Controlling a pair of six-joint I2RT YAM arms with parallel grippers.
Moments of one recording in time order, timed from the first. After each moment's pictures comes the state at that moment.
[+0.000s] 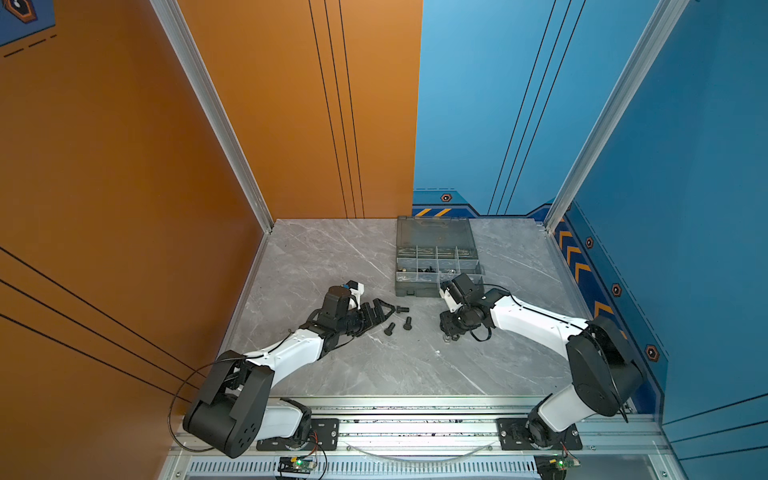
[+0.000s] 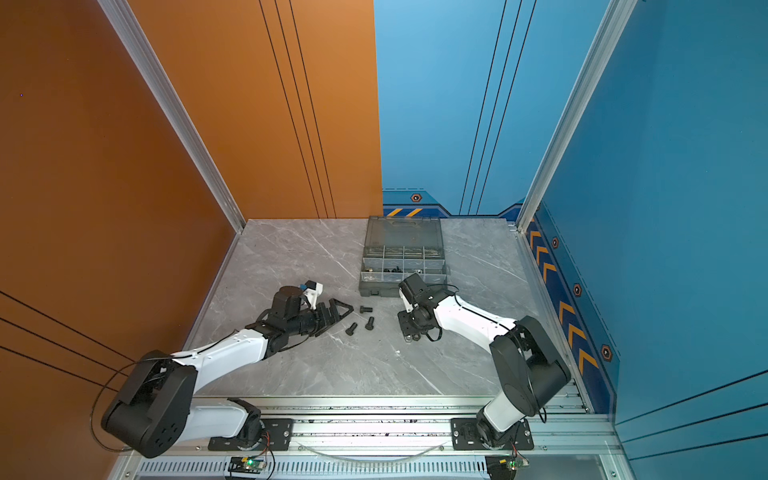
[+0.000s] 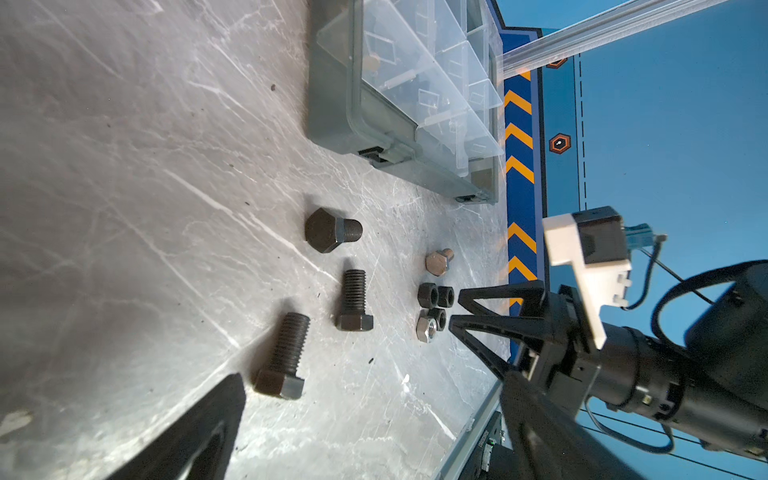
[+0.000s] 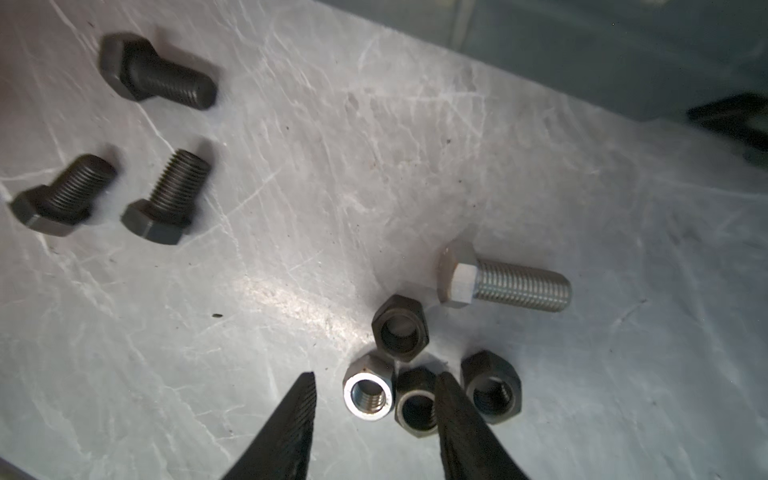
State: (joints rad) left arm -0.39 1.33 0.52 0.18 0.49 -0.88; right arm 0.60 1.60 0.96 -0.58 -0.06 0.27
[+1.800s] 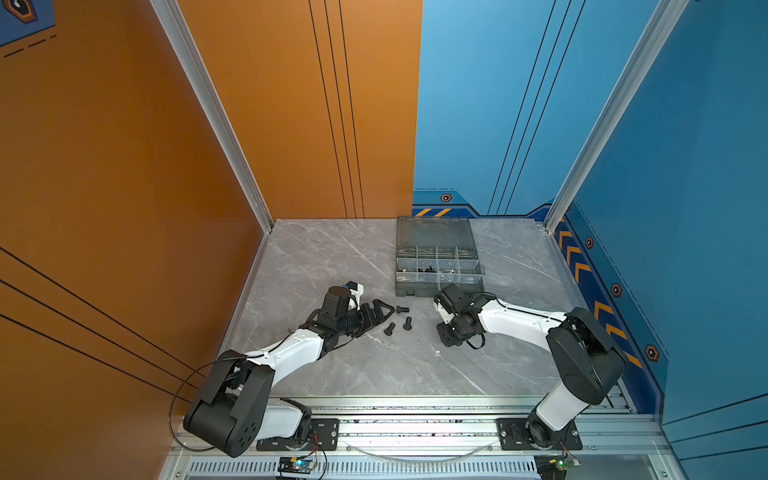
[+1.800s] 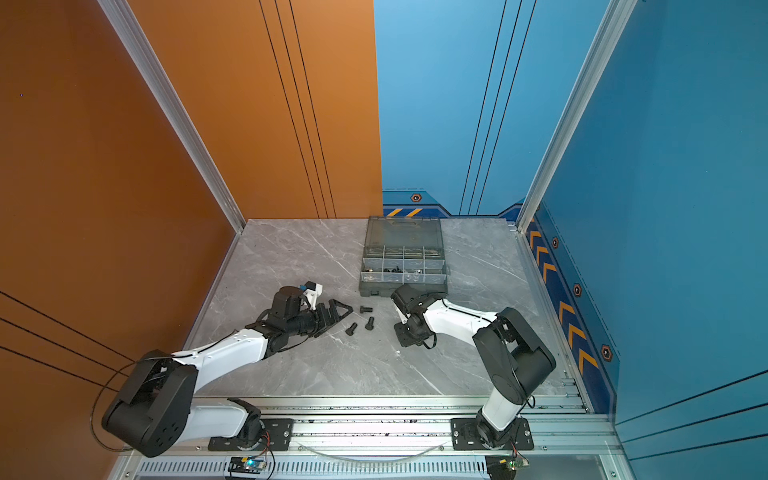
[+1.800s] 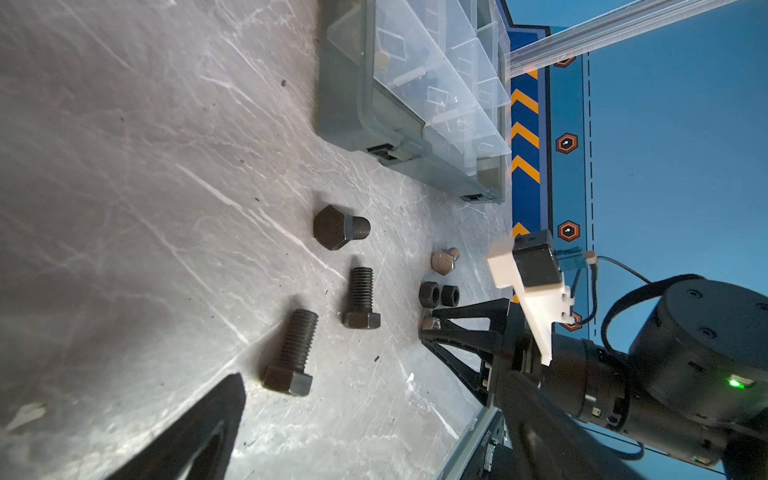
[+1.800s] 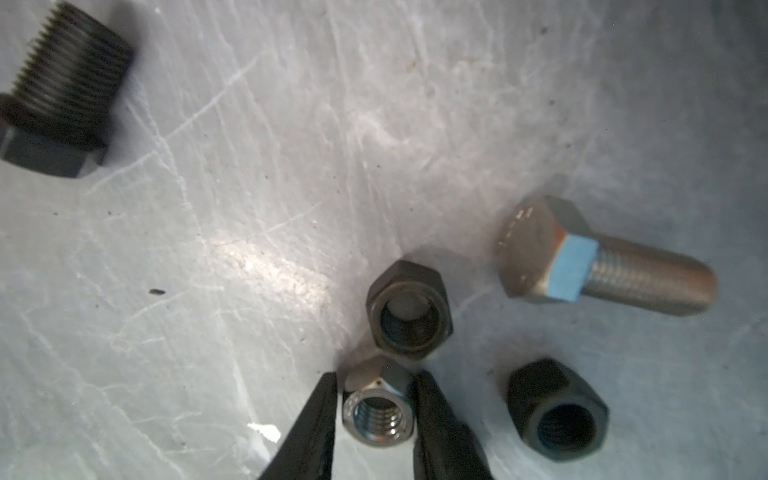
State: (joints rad) left arm -0.39 1.34 0.52 0.17 0.49 -0.88; right arm 0.66 1.67 0.94 -0.59 -0.03 0.26
